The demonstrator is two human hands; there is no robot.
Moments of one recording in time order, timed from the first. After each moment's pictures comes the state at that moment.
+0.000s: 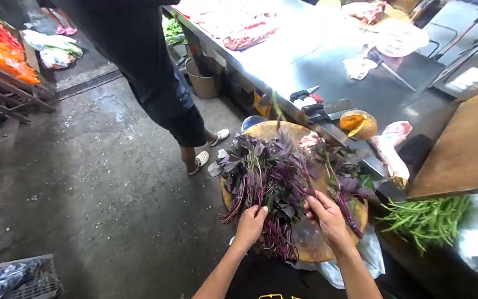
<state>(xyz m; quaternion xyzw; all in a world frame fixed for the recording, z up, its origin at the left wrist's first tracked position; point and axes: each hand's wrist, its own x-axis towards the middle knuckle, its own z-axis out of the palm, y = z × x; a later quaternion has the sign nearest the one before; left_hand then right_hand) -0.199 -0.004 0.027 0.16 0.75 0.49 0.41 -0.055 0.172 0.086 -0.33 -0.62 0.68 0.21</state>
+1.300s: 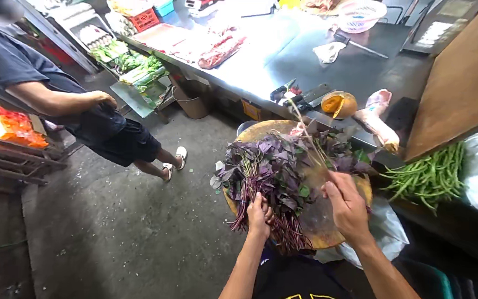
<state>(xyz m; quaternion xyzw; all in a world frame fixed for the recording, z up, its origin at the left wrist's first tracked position) -0.185 0.036 0.027 -0.10 0.51 0.72 0.45 -0.024 0.159 0.127 -0.33 -0.75 0.41 0.40</state>
